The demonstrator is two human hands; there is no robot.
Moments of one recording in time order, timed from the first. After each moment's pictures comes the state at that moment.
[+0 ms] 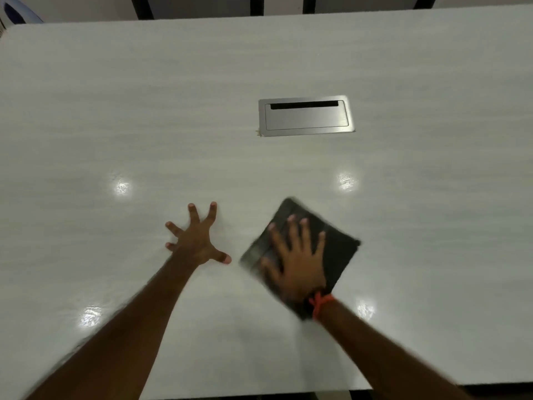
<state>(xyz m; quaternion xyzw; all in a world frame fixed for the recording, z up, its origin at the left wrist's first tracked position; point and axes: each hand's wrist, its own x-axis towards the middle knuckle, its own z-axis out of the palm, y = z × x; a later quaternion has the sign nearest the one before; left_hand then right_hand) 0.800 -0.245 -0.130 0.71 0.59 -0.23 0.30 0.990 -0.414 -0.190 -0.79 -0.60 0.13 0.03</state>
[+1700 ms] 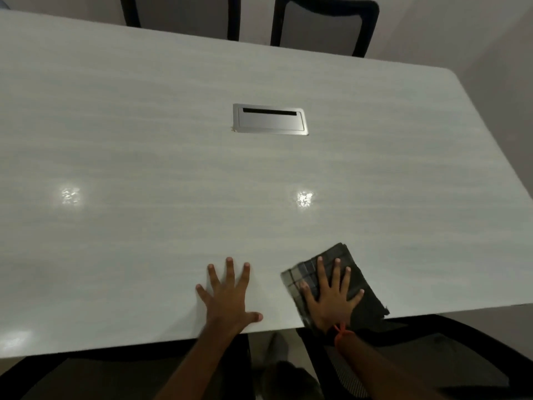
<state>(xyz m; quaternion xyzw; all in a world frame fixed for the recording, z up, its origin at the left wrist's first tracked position) 0.811 -0.501 -0.135 0.80 0.48 -0.23 0.28 1.030 -0.625 -0.168 -0.91 -0.34 0.22 -0.05</state>
